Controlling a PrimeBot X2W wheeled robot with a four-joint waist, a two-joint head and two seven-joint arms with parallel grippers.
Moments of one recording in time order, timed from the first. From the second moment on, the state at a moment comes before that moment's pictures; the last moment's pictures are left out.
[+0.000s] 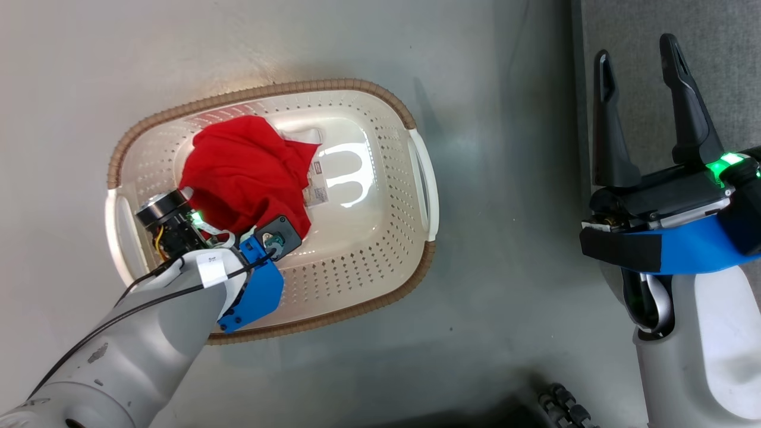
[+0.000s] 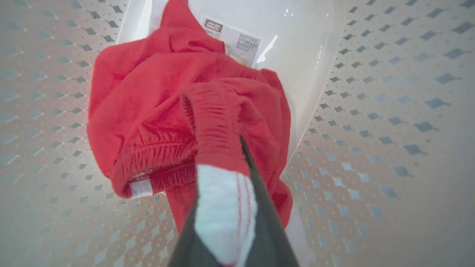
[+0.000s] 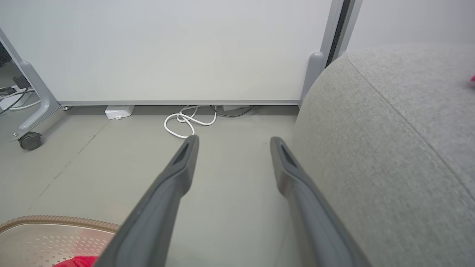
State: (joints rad) left arm -0.93 0.27 -1.28 1.10 -0.32 -0.13 0.01; right arm -0.47 -0.05 0.03 -0.01 0.09 0.13 -0.26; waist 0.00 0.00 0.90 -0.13
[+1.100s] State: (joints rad) left arm -0.88 0.18 -1.22 0.98 -0.63 -0.13 -0.26; right arm -0.35 -0.05 0.01 0.10 0.11 0.13 -0.26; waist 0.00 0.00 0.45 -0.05
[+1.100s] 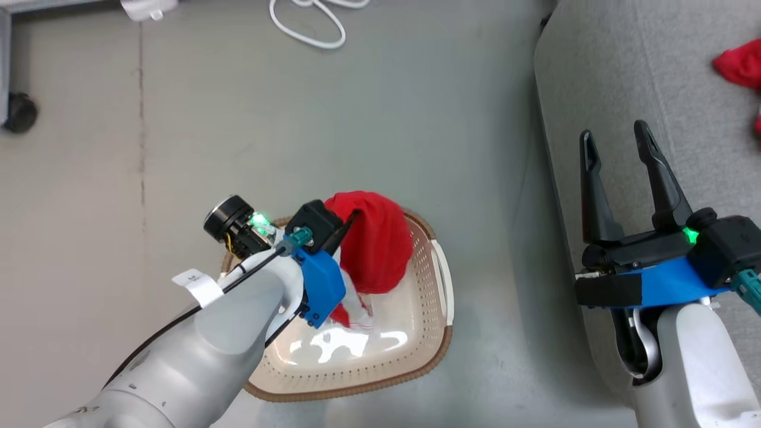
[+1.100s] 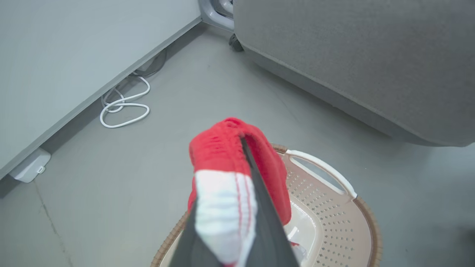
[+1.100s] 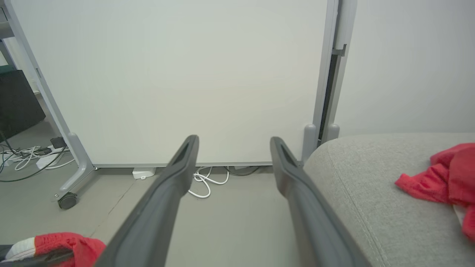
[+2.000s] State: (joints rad) left arm -0.80 0.18 -0.78 0.47 -0.41 -0.10 -0.26; right arm -0.25 -0.05 0.01 0.13 0.16 0.13 -0.26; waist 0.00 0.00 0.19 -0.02
